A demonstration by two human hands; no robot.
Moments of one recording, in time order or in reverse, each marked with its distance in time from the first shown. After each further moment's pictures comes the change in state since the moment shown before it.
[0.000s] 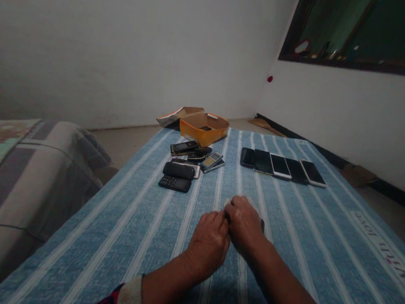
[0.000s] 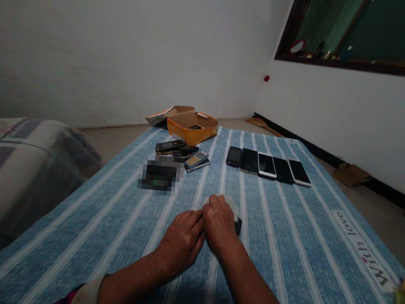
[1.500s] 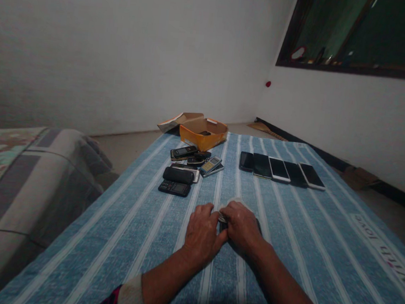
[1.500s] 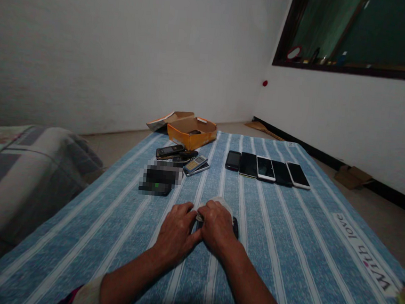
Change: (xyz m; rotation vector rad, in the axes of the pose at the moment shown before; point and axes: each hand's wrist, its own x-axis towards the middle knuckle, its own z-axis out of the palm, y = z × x) left_hand 0.017 -0.007 -0.014 -0.033 -0.086 -0.370; right_hand 0.001 -0.001 -0.002 0.147 -0.032 -0.052
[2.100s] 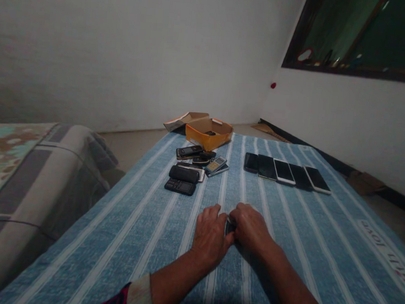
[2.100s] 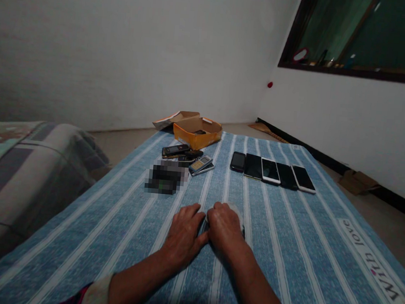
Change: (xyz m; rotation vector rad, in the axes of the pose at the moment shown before) left_hand -0.007 0.009 -0.001 -0.028 -0.093 -0.045; right_hand -0.001 -0.005 -0.015 -0.169 -0.161 0.049
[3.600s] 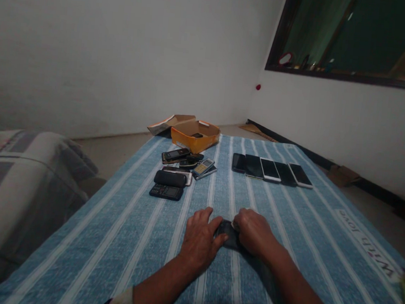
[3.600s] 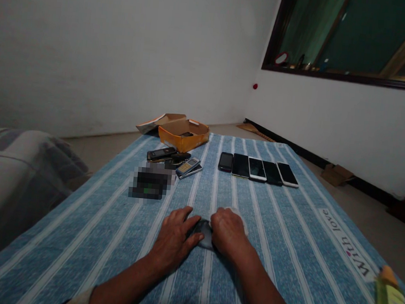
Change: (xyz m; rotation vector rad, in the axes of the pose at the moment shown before) left_hand 0.006 -0.006 0.003 -0.034 0.050 0.129; right_hand -0.020 0.027 -0.008 -0.049 -0.070 0.081
